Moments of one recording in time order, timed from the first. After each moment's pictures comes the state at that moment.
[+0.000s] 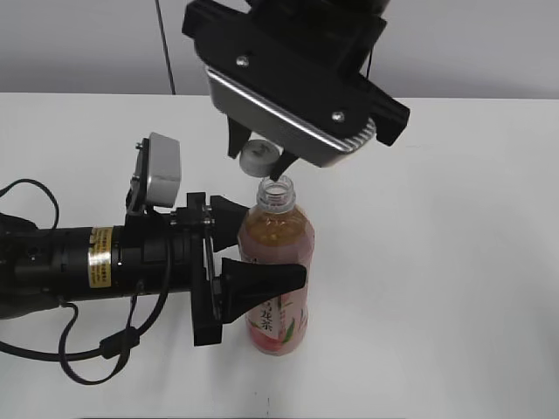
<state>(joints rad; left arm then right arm) -0.44 1.93 -0.59 1.05 -1.24 -0.43 0.77 1.79 -1.69 0.23 1.22 -2.16</state>
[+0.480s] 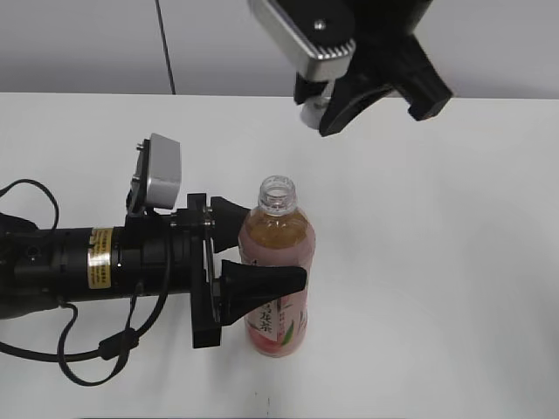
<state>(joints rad) -0.44 1.93 -0.59 1.06 -1.24 -0.43 0.65 1.76 -1.69 0.16 1.22 -1.67</state>
